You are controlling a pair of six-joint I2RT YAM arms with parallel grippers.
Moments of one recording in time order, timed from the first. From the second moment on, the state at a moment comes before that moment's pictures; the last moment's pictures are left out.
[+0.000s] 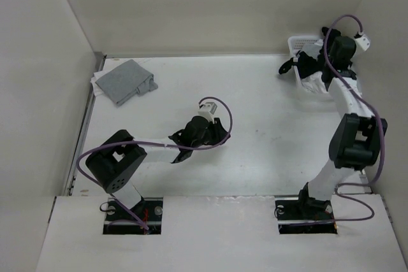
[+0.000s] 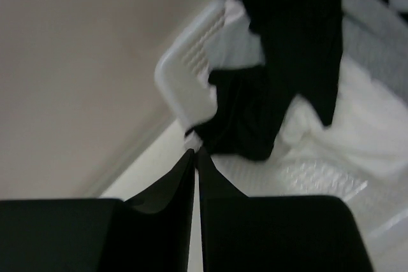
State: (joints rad) left arm -0.85 1.61 0.66 0.53 0.00 -0.70; right arm -0.14 1.65 1.37 0.00 0.26 0.65
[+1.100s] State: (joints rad) left arm -0.71 1.66 0.61 0.66 0.13 -0.78; right arm -0.26 2.13 1.82 -0.02 0.23 0.45
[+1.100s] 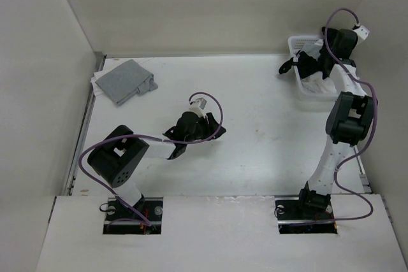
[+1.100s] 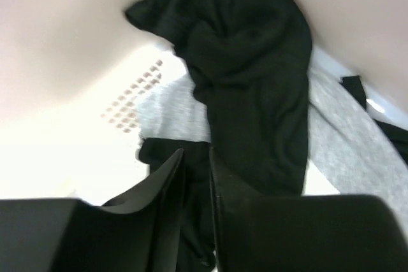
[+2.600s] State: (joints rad) left arm -0.53 1.07 0.50 0.48 -0.04 -0.83; right arm 0.70 0.86 1.13 0.17 0.31 0.48
